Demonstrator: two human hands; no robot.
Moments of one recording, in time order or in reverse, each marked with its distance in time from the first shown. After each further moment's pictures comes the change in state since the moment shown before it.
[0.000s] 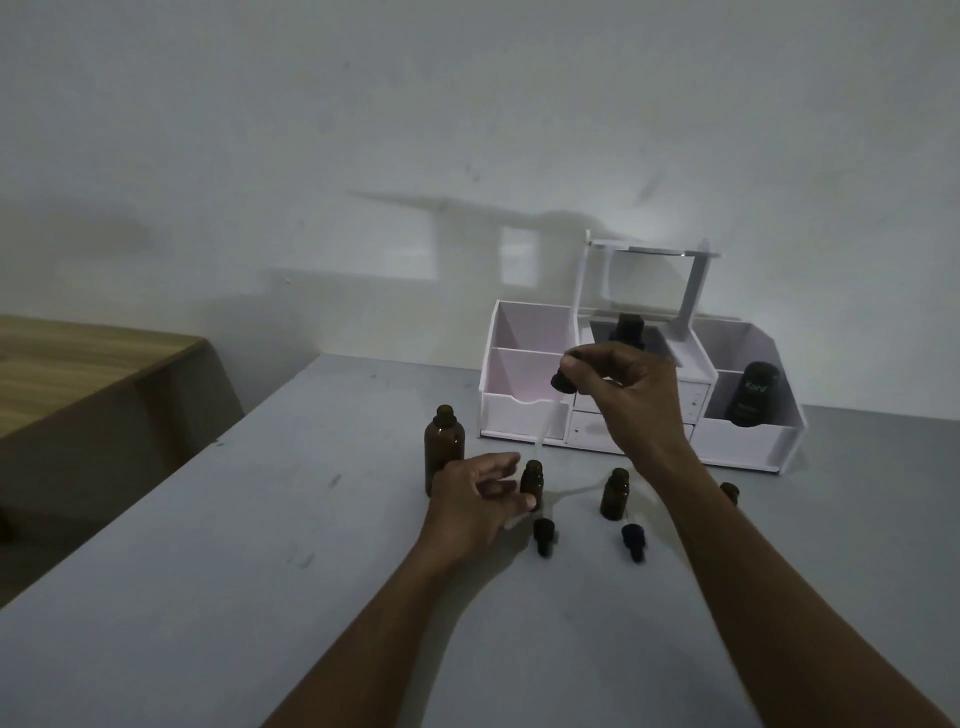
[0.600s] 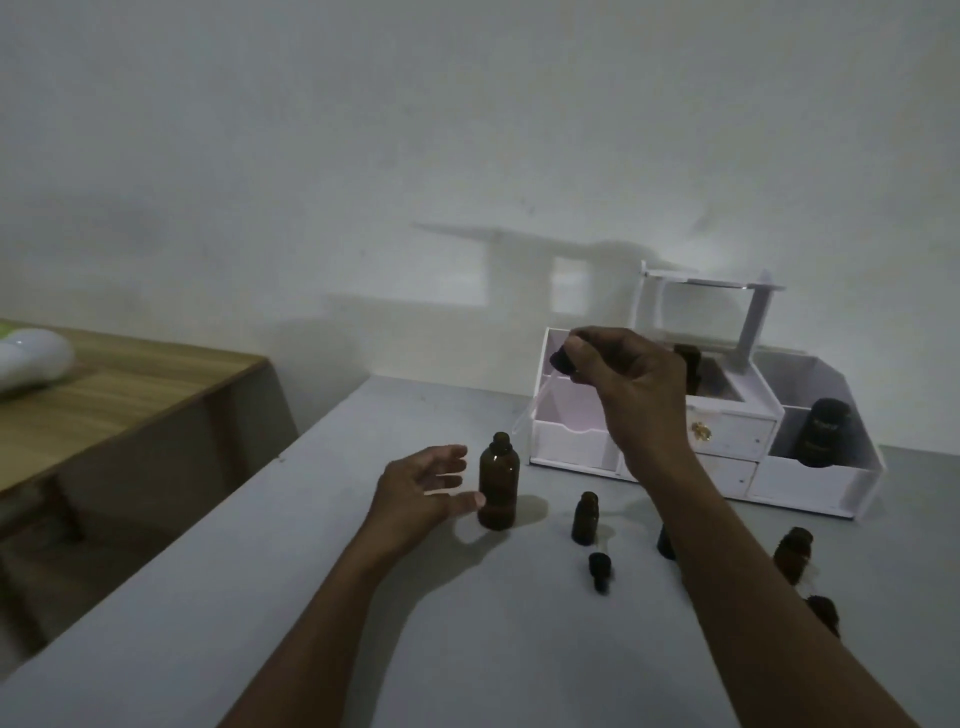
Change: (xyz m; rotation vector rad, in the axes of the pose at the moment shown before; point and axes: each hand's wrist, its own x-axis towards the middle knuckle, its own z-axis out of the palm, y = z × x) left_hand -0.001 -0.011 -0.109 0.003 0.137 -0.023; right_hand 0.018 -0.040 0.054 0.174 0.048 -0.089
